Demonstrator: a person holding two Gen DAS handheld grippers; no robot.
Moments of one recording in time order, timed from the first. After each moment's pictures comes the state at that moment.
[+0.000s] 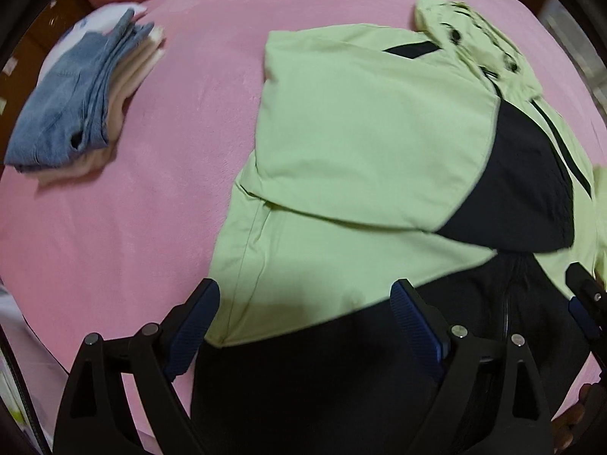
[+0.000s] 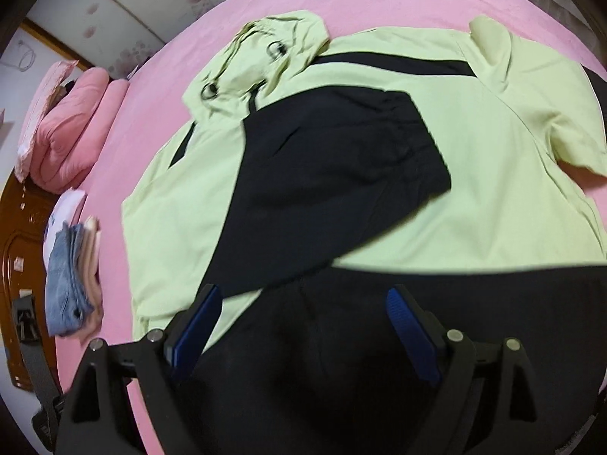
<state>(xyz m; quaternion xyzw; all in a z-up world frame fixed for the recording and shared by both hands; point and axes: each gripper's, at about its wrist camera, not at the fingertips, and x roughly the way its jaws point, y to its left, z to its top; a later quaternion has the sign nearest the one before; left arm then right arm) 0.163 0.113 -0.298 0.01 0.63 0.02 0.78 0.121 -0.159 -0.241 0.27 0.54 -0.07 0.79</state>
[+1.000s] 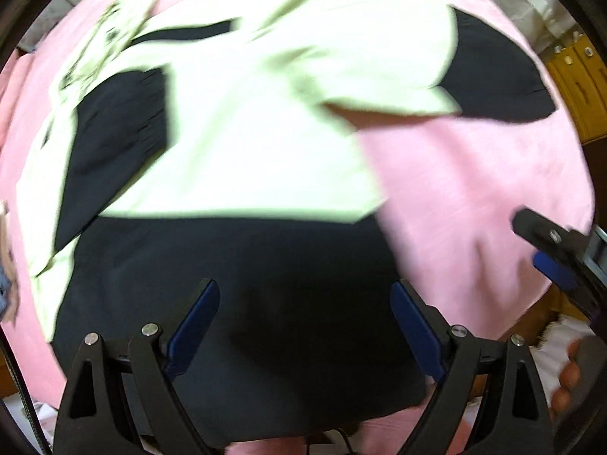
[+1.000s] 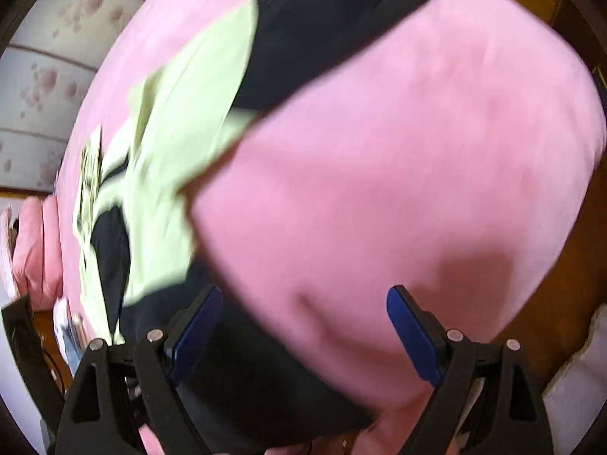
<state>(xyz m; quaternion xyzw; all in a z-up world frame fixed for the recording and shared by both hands) 0.031 -0.338 -0.288 0.19 0.67 -0.20 0.69 -0.095 -0.501 -0.261 0.44 0.53 -0.23 0.69</state>
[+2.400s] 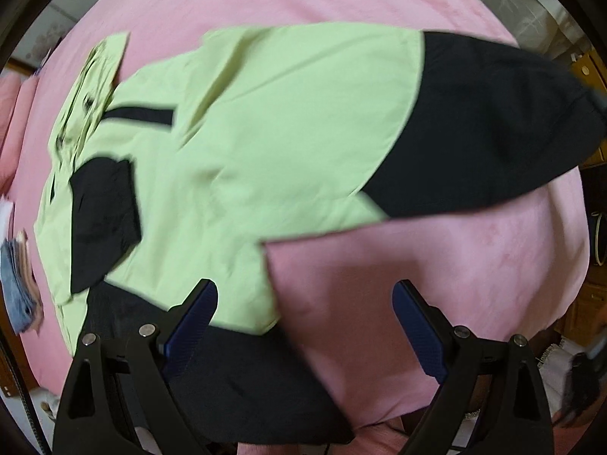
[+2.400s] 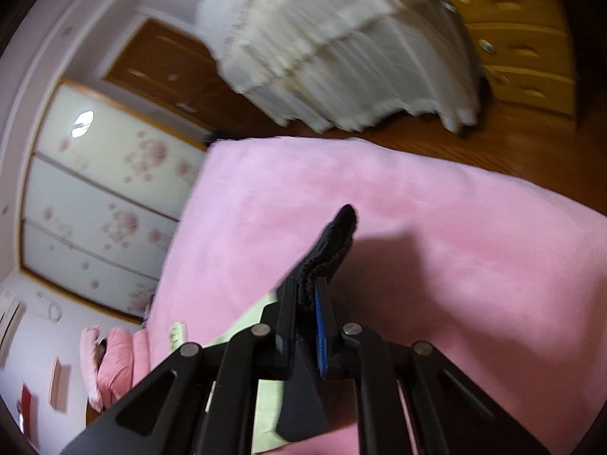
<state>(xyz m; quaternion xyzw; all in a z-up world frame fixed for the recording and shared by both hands) 0.058 -0.429 -0.263 0.23 0.67 -0.15 0.69 -0.071 -0.678 -0.206 0.50 0.21 -0.19 0.82</state>
